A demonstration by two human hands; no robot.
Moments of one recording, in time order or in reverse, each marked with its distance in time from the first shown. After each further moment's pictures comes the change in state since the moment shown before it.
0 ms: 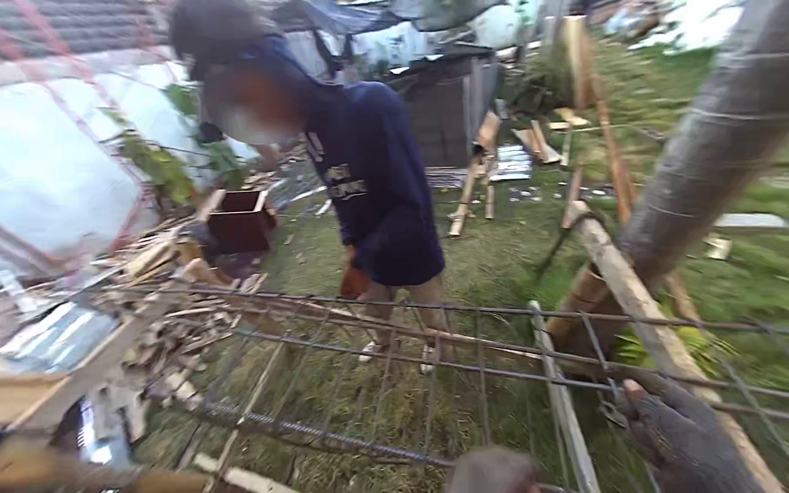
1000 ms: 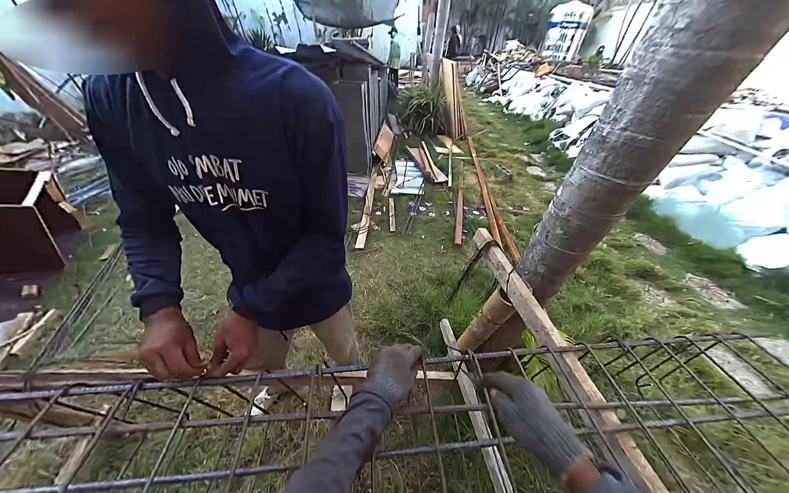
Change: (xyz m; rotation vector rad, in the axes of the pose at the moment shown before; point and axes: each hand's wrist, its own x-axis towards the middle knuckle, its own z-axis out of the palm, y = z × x) left_hand 0.274 -0.201 -0.090 0.371 -0.238 -0.077; right_hand 0.118 -0.029 0.101 -0.918 -0.183 0.017
